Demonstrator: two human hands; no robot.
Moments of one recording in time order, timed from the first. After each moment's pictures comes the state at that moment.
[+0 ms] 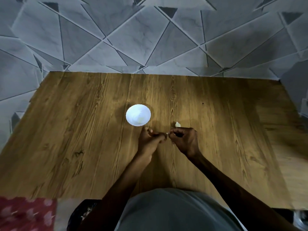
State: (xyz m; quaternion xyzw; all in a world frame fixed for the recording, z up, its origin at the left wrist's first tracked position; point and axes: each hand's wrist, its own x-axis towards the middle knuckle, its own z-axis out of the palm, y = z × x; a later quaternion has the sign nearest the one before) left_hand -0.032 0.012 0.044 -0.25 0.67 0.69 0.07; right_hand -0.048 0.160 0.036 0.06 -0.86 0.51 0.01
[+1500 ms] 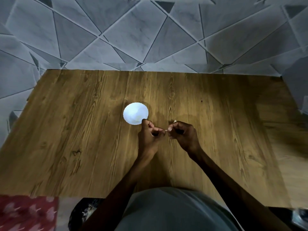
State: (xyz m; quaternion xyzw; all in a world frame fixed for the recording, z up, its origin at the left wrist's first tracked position) left_hand -0.035 0.023 0.033 -0.13 0.81 0.57 -0.05; right_hand -0.058 0.170 0.032 0.02 -0.80 0.60 -0.06
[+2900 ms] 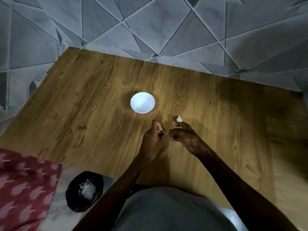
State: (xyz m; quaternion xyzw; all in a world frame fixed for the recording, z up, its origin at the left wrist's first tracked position) left_hand -0.001 0.042 0.023 -0.07 0.87 0.48 -0.09; right_hand -0.069 0.186 0.038 -0.10 -0.66 0.65 -0.35
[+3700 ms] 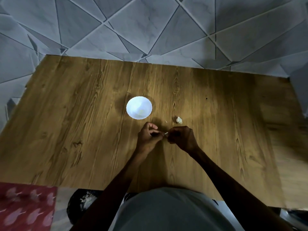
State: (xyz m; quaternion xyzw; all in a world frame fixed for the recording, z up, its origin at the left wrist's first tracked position) left_hand -0.037 -0.002 0.002 -0.19 0.76 0.61 0.09; right_hand -0.064 0.172 0.003 0.14 -0.87 0.45 -0.14
